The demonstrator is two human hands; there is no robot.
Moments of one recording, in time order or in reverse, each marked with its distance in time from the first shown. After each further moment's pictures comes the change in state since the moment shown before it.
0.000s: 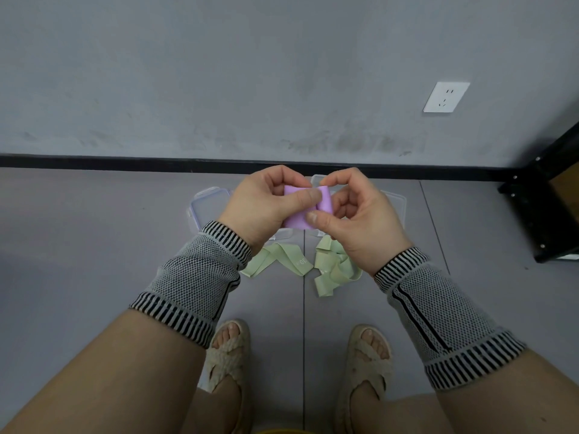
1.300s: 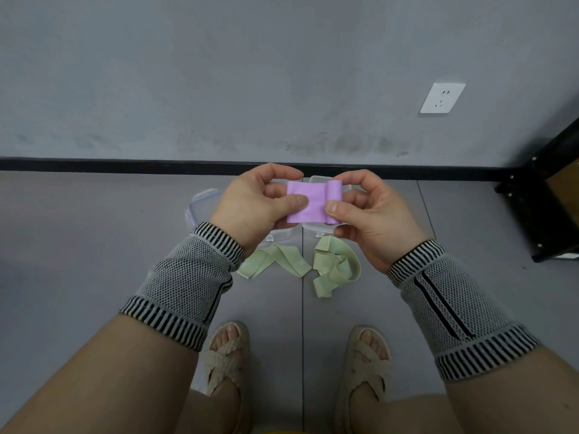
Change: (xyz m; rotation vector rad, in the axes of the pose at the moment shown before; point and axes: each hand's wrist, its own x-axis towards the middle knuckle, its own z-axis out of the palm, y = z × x) left_hand -0.001 0.006 -0.003 -0.016 0.010 -0.041; right_hand 0.004 -0.002 -0.016 0.426 -0.050 0.206
